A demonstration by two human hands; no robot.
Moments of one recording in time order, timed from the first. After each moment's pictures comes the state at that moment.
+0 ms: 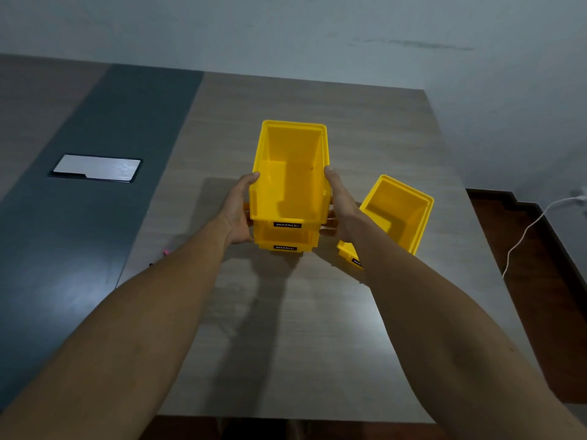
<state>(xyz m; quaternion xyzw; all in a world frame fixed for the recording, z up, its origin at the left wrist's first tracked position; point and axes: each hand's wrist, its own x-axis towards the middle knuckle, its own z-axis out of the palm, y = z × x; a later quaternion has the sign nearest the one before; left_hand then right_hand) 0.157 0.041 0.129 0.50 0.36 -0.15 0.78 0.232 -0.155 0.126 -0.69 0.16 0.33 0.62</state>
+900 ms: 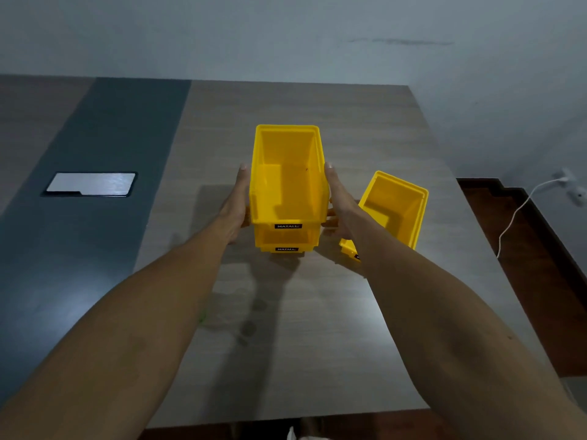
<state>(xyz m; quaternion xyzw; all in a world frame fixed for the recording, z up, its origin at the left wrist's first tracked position) 0.155 0.051 0.144 0.68 0.30 -0.08 0.67 0.226 -0.144 0.132 -0.69 0.18 0.30 0.63</state>
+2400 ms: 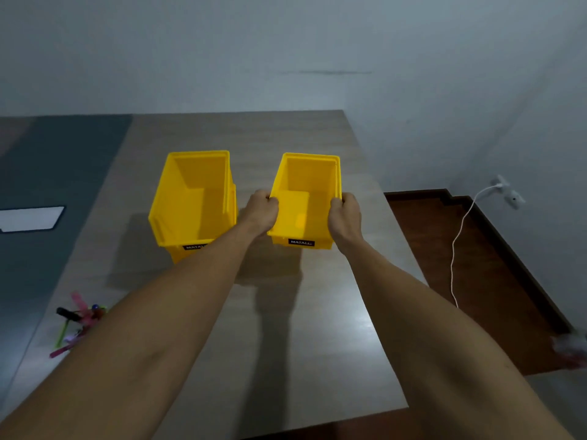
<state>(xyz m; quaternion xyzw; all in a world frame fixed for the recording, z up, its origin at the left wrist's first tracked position) 0.255 -0.154 0.128 0.86 0.13 -0.01 0.49 0.253 -0.344 0.128 -0.83 0.10 -0.01 0.55</state>
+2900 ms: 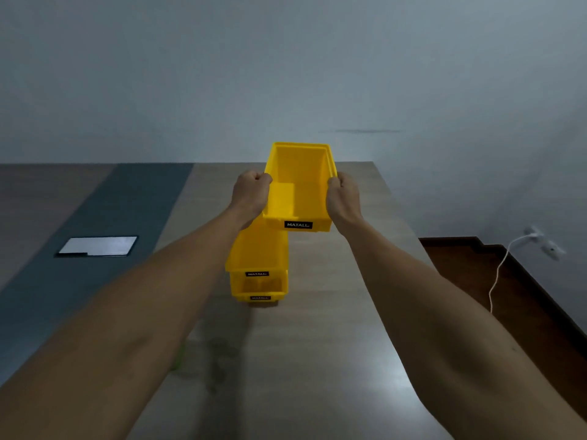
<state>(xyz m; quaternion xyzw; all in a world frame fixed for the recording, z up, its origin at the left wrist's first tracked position) 0.213 -0.028 0.265 0.80 0.14 0.16 0.55 0.255 -0.215 0.250 -0.81 -0.03 -0.07 0.58</state>
